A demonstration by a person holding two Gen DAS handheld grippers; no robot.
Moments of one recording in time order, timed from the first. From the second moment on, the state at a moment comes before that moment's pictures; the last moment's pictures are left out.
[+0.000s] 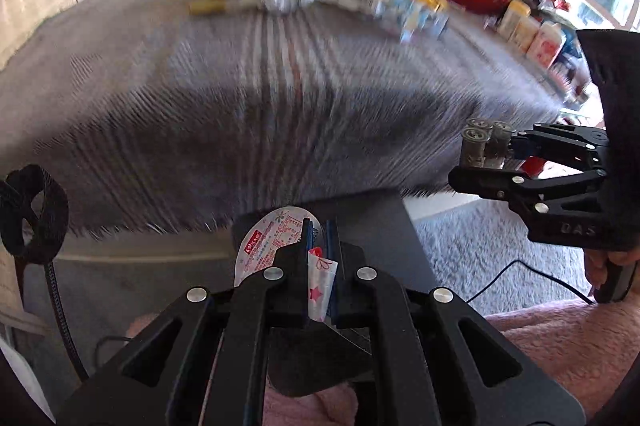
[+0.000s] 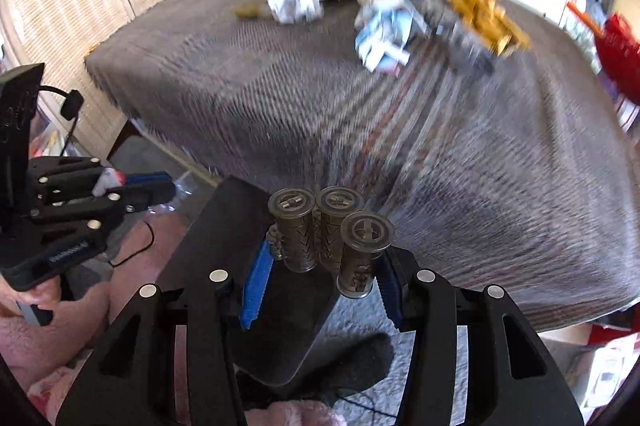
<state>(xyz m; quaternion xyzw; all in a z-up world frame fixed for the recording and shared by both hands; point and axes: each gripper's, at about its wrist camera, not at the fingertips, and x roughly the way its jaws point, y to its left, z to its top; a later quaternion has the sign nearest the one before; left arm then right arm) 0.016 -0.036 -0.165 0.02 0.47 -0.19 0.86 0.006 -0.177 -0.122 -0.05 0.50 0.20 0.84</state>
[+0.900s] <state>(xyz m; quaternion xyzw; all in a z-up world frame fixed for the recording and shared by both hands) 0.033 -0.045 -0.182 0.04 0.48 -0.16 0.86 0.004 -0.168 -0.116 -0.14 0.54 0.20 0.81</state>
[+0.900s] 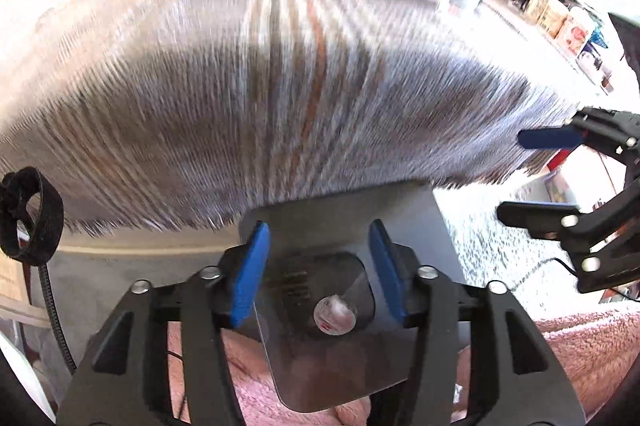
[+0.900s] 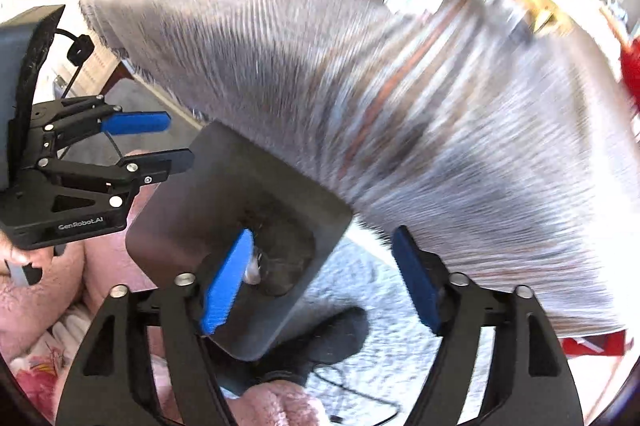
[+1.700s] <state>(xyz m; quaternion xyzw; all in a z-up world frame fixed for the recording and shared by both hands) 0.057 -0.016 -0.098 0.03 0.37 -0.15 0.91 0.041 -0.192 -0.027 0.01 0.37 0.12 0.92</state>
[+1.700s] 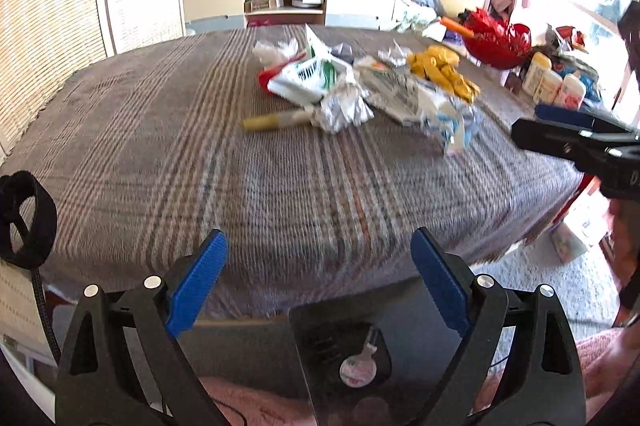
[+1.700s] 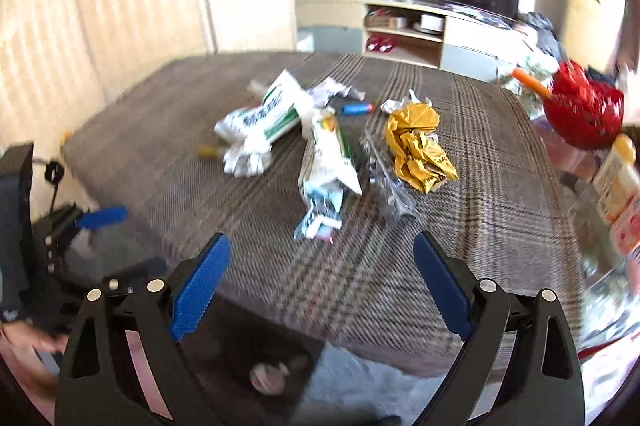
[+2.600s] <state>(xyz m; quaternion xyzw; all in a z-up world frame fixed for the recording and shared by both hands) 0.137 -0.039 -0.104 0.04 0.35 -0.18 0.92 0.077 -0.200 -0.084 0.04 0.34 0.05 0.94</state>
